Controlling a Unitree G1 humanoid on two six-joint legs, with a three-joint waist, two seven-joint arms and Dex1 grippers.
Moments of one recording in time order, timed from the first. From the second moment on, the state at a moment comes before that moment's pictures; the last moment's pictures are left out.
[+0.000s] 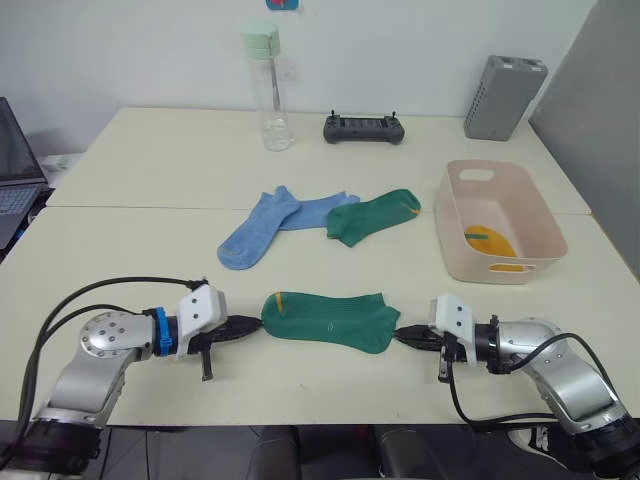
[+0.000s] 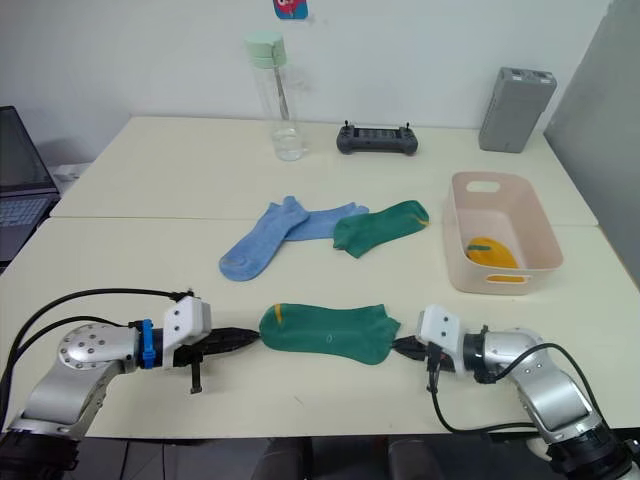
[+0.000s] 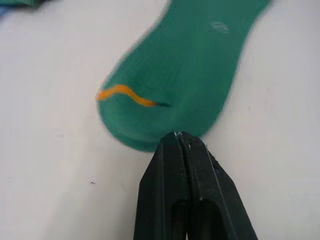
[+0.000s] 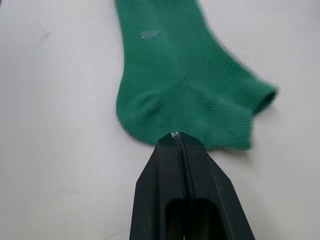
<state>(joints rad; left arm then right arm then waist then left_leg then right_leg) -0.04 0.81 0.08 -0.05 -0.36 0.09 -1.12 -0.10 -0.65 0.15 -0.32 0.27 0.34 0.96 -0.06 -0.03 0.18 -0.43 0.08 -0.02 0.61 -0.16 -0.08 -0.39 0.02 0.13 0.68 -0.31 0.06</state>
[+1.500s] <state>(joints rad) -0.24 0.65 0.15 -0.32 -0.51 0.49 -0.78 -1.08 -0.10 0.29 1.04 -0.11 0.01 0.55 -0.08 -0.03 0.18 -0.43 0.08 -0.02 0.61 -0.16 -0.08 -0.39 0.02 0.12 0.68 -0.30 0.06</state>
